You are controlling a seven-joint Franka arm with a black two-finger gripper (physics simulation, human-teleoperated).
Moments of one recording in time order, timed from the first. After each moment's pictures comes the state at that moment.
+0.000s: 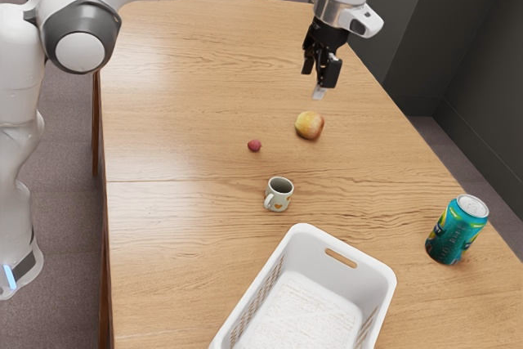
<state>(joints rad) -0.37 0.22 0.46 -1.25 -0.06 1.45 0.13</state>
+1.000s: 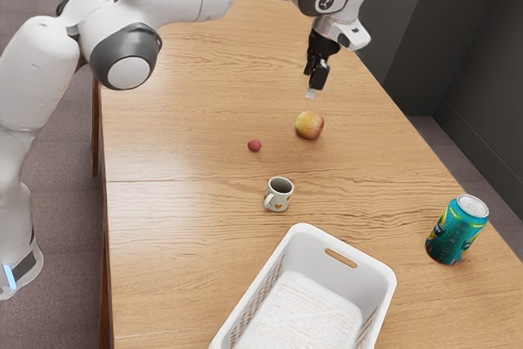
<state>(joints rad) -0.20 0.42 0.49 -1.18 -0.09 1.58 0.52</state>
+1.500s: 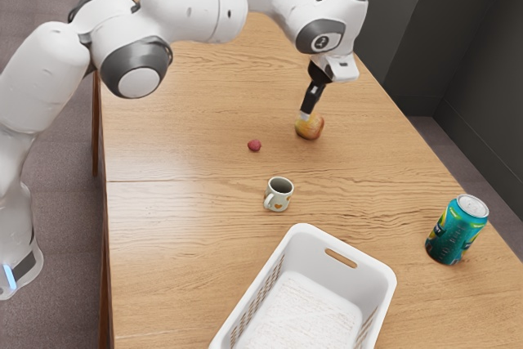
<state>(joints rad) -0.19 0.49 0.48 -1.30 -0.10 1.84 0.91</state>
